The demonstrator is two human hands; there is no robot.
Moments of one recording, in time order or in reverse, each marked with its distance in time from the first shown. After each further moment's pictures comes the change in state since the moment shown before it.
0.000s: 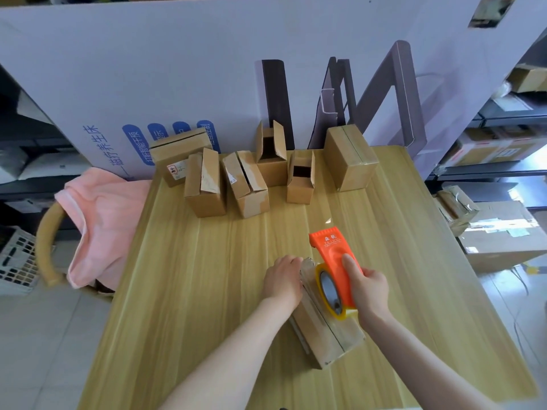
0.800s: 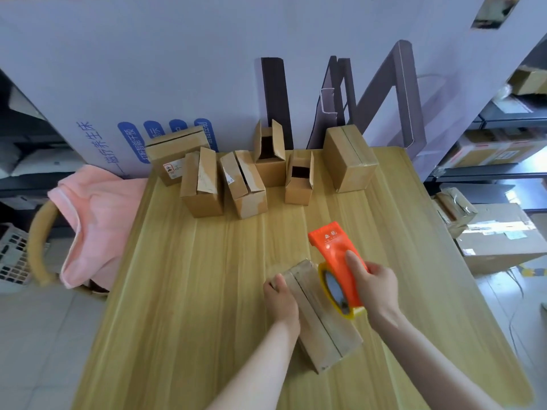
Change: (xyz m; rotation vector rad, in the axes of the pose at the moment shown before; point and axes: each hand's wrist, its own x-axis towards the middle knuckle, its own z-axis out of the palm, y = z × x) left_hand -0.017 0.016 0.041 -1.332 0.275 -0.889; right_hand 0.009 -0.014 -0.014 -0.233 0.011 -0.178
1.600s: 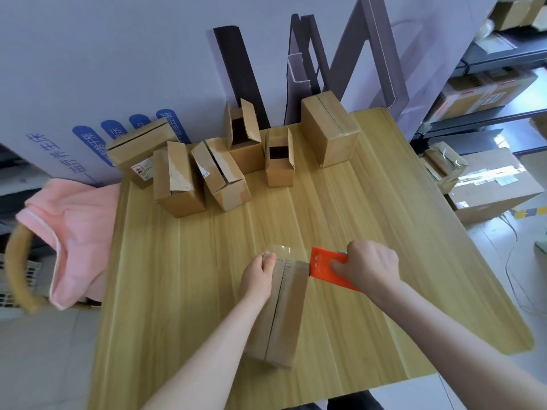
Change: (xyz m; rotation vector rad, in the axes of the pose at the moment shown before) left_hand 0.050 0.034 -0.031 0.818 -0.306 0.362; right_hand 0.023 -0.004 -0.003 -1.035 -0.182 -0.235
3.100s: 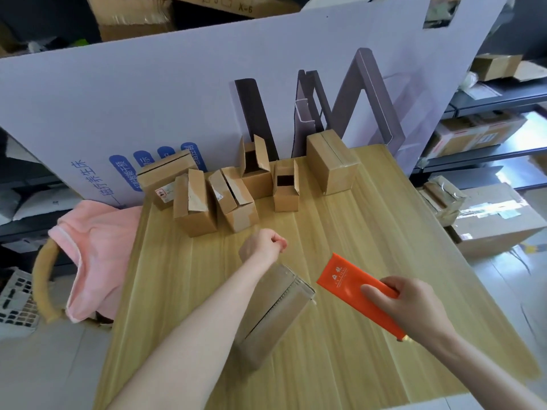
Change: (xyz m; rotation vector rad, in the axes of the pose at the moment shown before) left_hand -0.003 0.114 -0.052 0.335 0.044 0.121; right_hand -0.081 0.059 -0.029 0.671 0.106 0.037
